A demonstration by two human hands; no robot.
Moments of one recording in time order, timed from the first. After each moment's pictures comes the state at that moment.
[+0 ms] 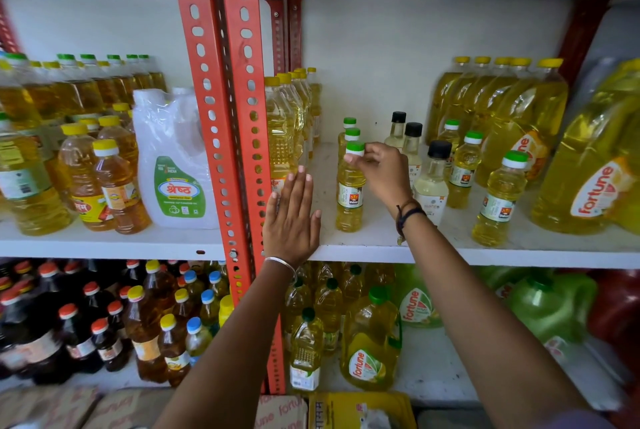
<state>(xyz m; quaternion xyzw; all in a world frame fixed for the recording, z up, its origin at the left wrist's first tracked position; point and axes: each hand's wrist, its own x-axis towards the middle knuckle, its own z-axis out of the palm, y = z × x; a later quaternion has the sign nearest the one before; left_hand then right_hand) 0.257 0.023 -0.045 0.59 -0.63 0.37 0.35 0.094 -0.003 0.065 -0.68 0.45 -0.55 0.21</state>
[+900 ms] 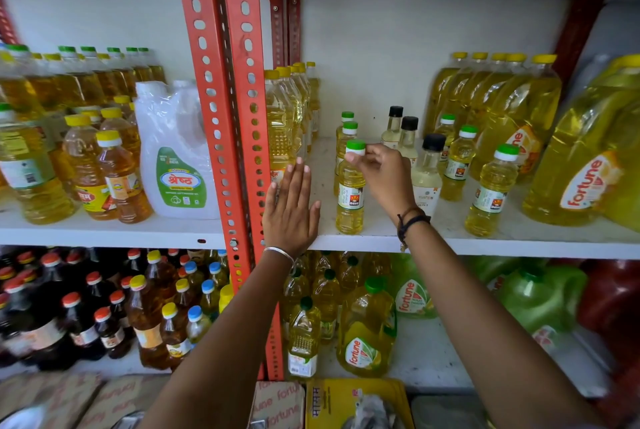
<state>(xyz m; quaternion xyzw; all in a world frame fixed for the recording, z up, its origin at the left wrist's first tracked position) 0.256 0.026 -0.044 0.59 -0.64 0.36 0.34 0.087 0.029 0.057 -0.68 0.46 -0.54 0.19</state>
